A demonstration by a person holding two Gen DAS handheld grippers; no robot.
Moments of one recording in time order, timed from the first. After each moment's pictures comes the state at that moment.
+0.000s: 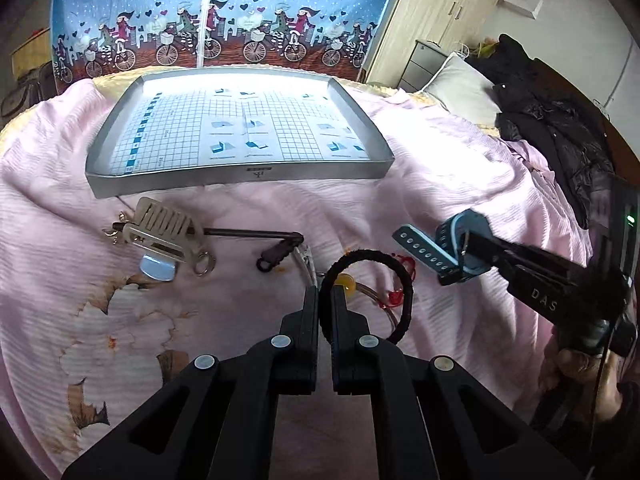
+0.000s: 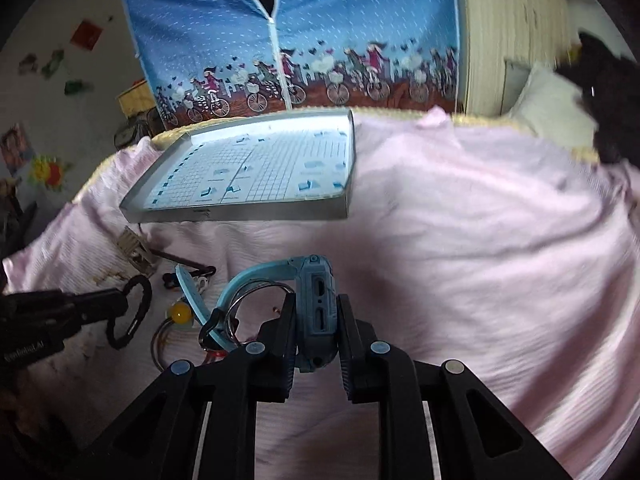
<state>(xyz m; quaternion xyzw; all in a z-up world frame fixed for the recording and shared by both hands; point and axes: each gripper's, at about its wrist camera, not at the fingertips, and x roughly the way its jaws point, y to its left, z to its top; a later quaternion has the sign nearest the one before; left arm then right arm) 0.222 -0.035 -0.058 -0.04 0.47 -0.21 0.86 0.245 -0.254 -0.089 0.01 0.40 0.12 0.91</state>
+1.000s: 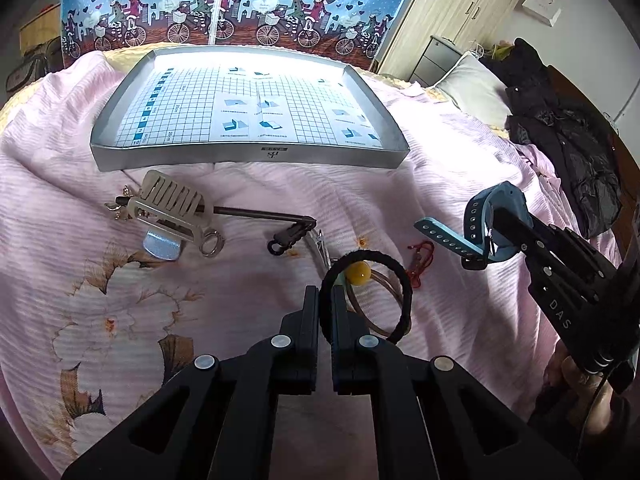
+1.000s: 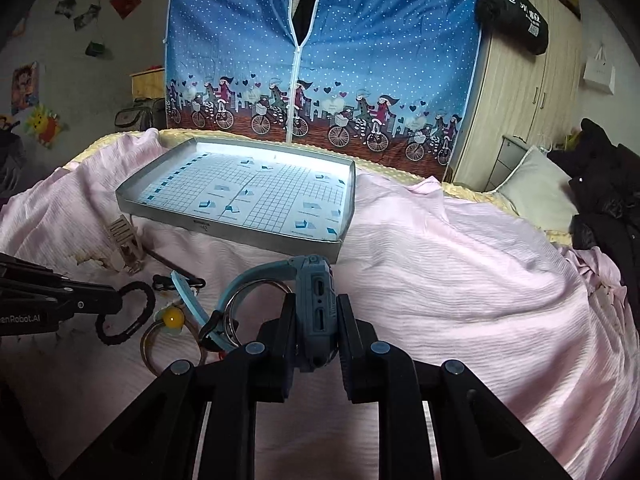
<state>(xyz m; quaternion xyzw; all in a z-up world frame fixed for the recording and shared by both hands) 0.226 -0.029 -0.064 -0.06 0.49 -0.20 0.85 0.227 -0.231 -0.074 -0.10 0.32 0.10 0.94</state>
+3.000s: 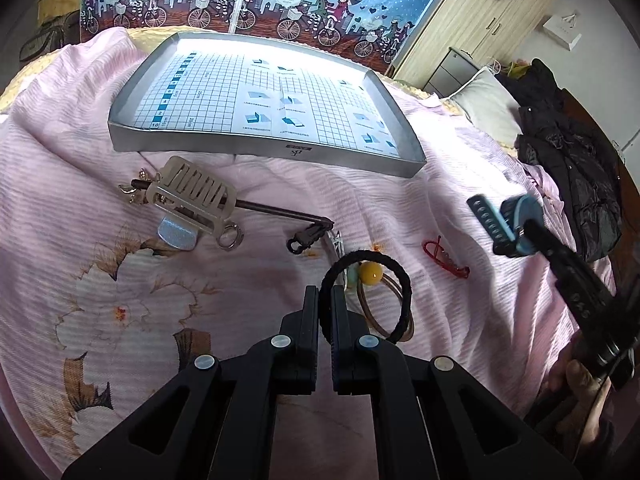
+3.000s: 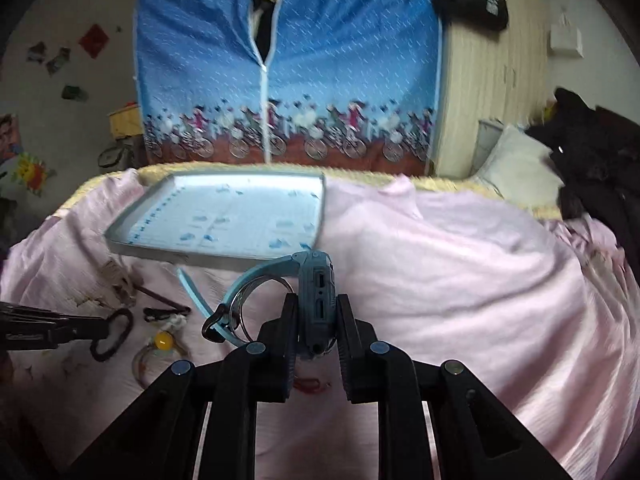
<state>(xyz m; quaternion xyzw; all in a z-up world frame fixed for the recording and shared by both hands) 0.233 -0.010 -0.066 -0.10 0.50 -0.18 0.84 0.229 -0.264 -0.059 -0.03 0.30 0.08 0.95</state>
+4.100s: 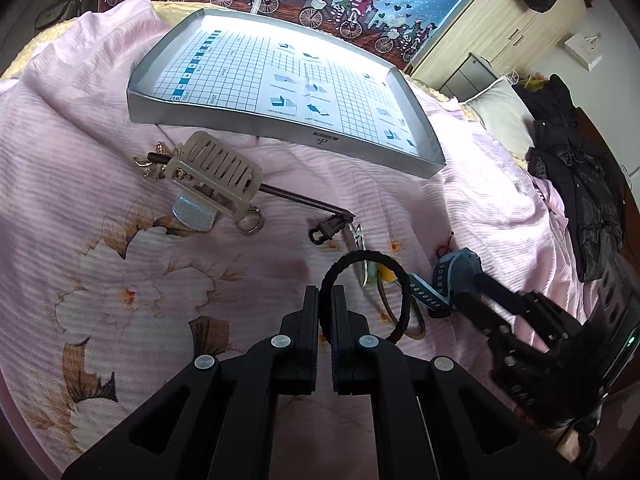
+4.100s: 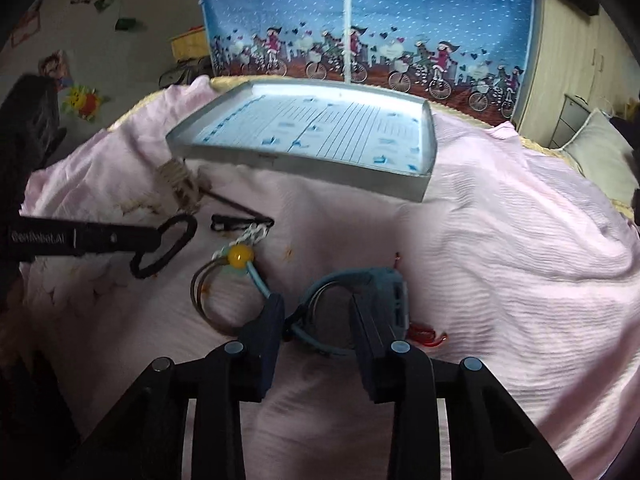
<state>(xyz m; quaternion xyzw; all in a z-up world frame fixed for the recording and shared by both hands) 0.235 0.006 -0.070 -0.13 0.52 -0.16 0.83 0.234 -0.203 -0.110 -0.08 0.42 0.19 0.88</state>
